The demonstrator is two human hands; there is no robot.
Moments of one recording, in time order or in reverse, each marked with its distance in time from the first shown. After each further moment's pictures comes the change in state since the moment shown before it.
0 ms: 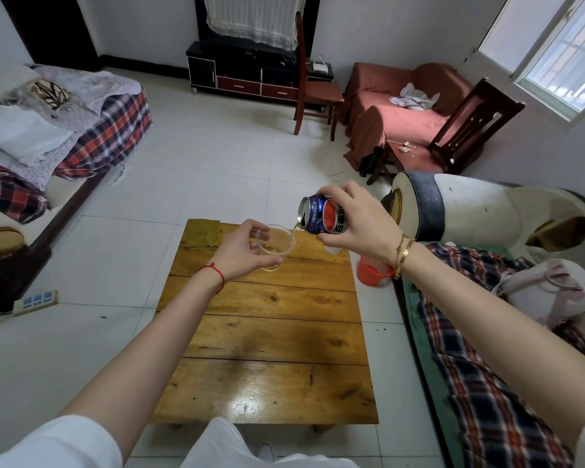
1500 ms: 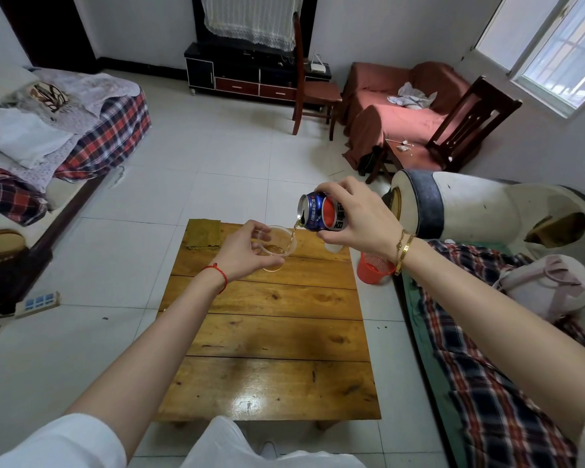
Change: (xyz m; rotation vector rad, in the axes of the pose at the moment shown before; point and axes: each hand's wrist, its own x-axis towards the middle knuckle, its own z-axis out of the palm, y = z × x) left_hand -0.008 0.000 0.000 0.019 -0.012 0.010; right_hand -0.003 -0.010 -0.005 -0.046 -0.011 -0.005
